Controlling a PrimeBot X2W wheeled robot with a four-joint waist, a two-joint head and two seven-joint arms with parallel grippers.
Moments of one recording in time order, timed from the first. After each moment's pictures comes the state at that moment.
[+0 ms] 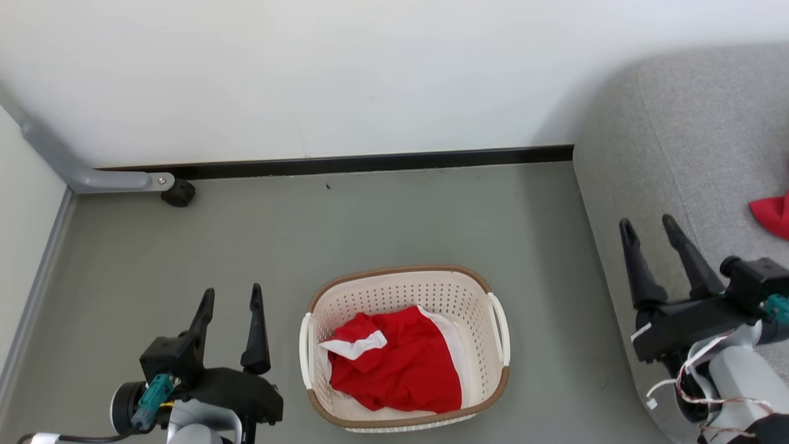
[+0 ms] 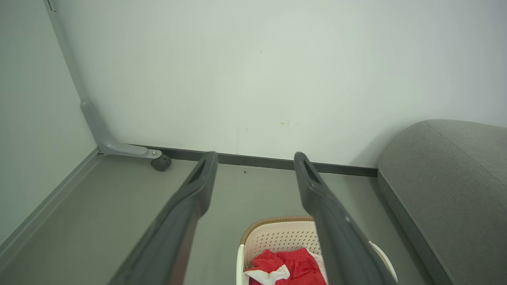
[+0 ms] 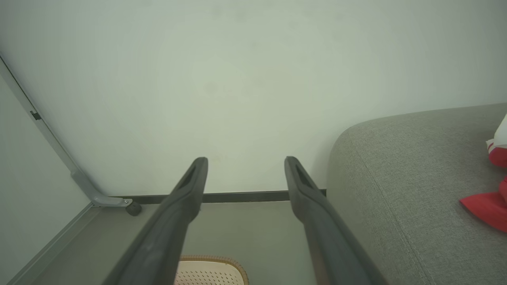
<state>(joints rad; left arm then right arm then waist) -0.22 0.10 -0.19 0.45 -0.41 0.04 -0.25 -0.35 -0.23 0.22 0.46 0.43 0.12 -0.26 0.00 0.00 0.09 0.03</state>
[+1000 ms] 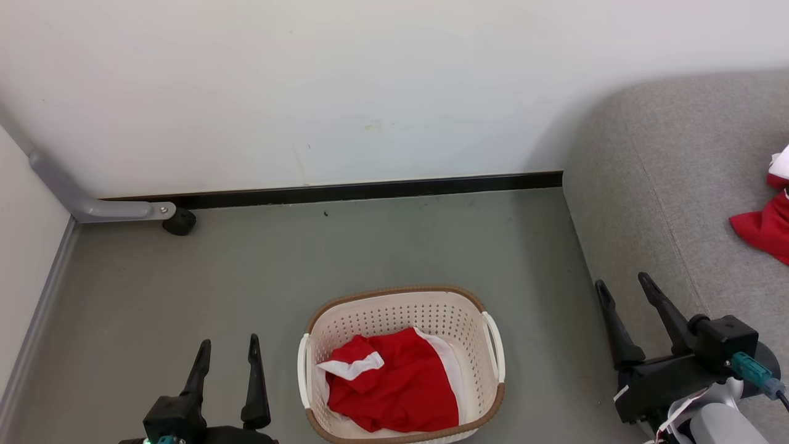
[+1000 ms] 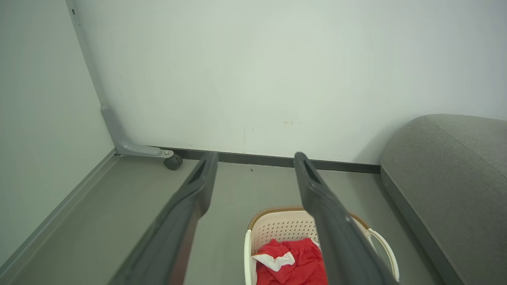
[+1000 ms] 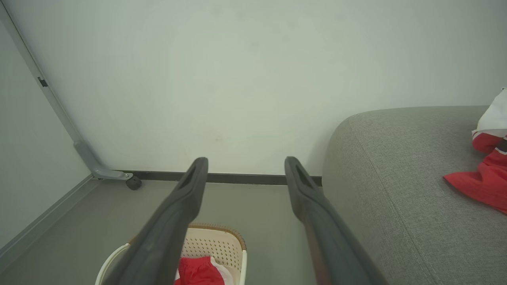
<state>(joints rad) -0.03 0.07 -0.14 0.31 -0.31 0.07 -0.25 -0.18 -0.20 0.24 0.38 0.32 0.08 -0.26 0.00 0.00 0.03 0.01</state>
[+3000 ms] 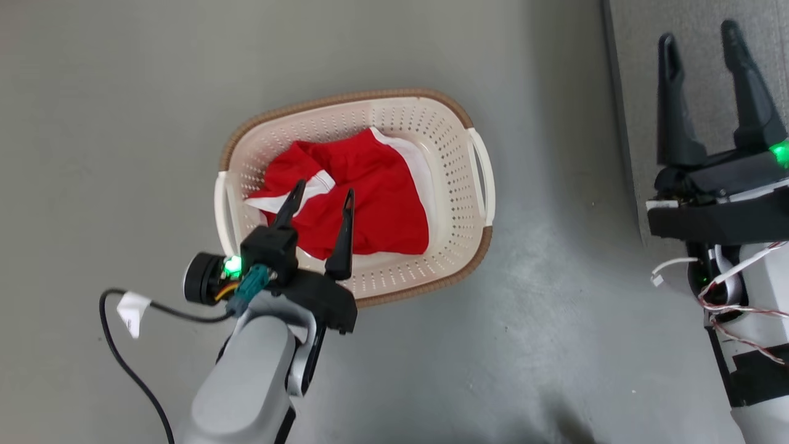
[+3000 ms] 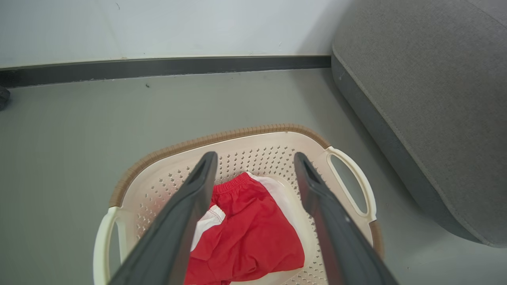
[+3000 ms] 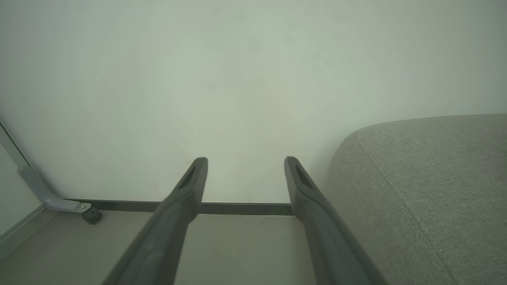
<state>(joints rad) -0.54 0.04 -0.45 0.56 -0.37 0.06 -0.25 -0.53 -0.20 0.14 0.05 0.29 0.08 -0.26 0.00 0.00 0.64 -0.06</state>
